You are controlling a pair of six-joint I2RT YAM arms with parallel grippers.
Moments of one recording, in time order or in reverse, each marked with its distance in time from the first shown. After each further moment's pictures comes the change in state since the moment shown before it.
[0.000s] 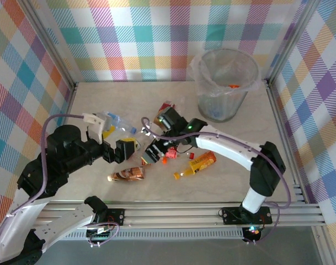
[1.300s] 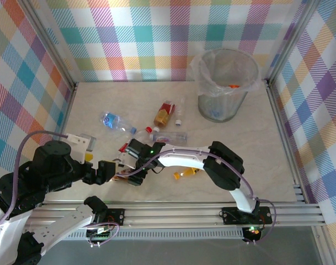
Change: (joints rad) left arm 0.000 -0.048 0.121 -0.519 -0.055 -0.111; right arm 0.252 0.385 0.145 0.052 0.321 -0.206
